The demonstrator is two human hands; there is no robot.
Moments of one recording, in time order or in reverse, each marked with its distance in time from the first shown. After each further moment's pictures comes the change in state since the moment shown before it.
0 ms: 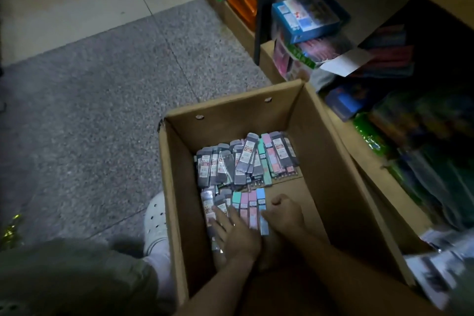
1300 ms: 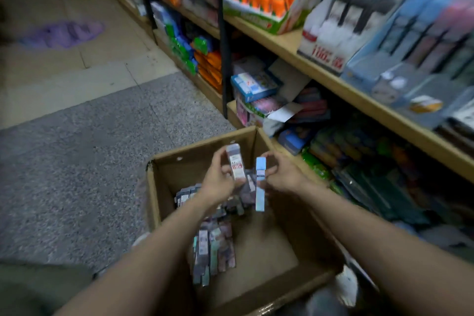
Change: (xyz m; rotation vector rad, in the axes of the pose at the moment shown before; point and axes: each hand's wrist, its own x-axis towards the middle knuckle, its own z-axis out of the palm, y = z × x) left_hand -0.021 0.090 -0.141 -0.899 -0.258 0.664; right_hand -0.078 -0.072 -0.182 0.418 0.030 -0.393
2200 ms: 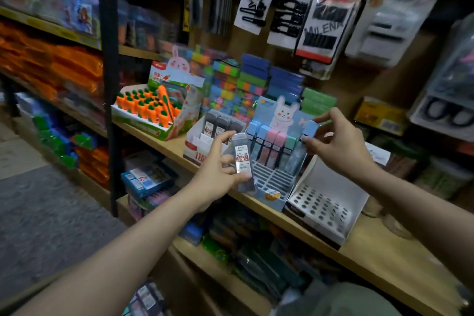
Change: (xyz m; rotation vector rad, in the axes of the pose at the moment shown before) left_hand 0.020 0.219 0.161 -0.005 -0.578 0.537; right_hand -0.163 -0.142 -0.280 -0.519 1.049 -0.350
